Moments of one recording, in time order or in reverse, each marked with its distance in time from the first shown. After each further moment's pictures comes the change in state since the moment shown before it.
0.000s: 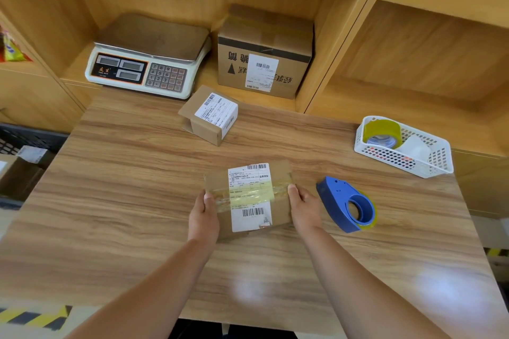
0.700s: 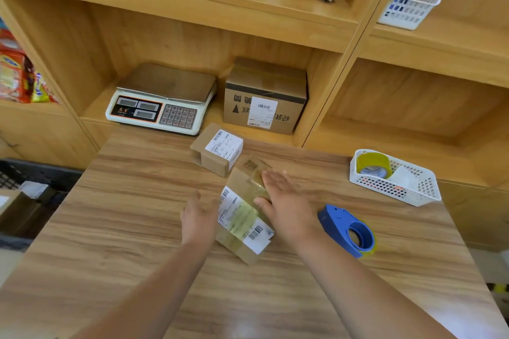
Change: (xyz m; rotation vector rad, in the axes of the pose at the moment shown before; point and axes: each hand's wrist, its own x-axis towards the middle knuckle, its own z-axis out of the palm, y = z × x) left_hand -0.001 0.056 -0.043 0.108 0.060 0.197; right_hand -0.051 -0.110 -0.001 -0.907 -0.108 -0.738
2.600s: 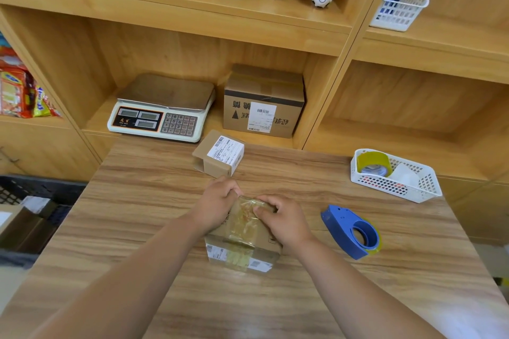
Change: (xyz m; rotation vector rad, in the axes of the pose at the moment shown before) left_hand 0.026 0.041 -0.017 0.282 -0.449 0.510; right_hand -0.010 -0.015 0.022 0.787 0.095 0.282
